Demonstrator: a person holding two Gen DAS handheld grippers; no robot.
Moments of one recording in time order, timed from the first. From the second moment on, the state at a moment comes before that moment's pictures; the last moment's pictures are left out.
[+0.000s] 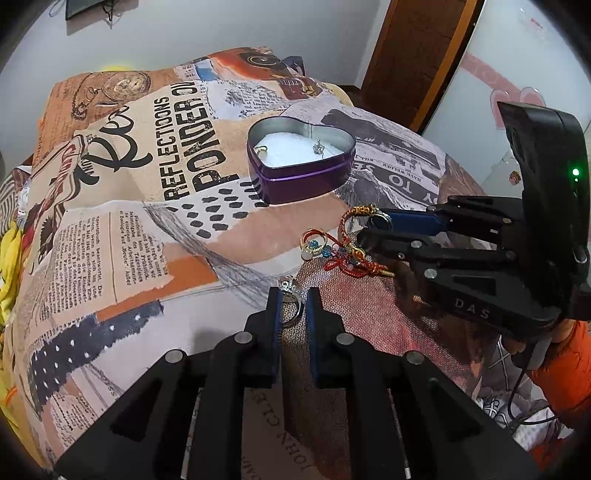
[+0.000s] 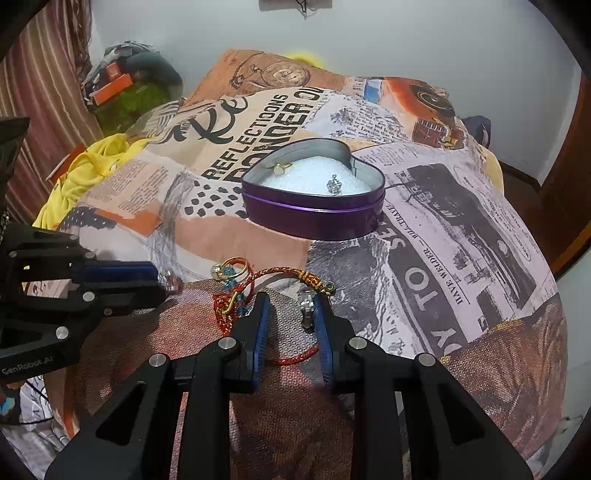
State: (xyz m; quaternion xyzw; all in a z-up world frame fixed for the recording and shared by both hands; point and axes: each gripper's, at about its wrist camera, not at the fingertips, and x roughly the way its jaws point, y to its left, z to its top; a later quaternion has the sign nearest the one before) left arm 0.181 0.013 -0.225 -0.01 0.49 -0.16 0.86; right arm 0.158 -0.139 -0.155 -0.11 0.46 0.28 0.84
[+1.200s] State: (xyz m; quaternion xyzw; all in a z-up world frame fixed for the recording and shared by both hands) left arm 0.205 -0.001 -0.237 0.02 0.48 -0.13 0.87; right arm 0.157 -0.148 -0.148 -0.08 0.47 0.30 0.83
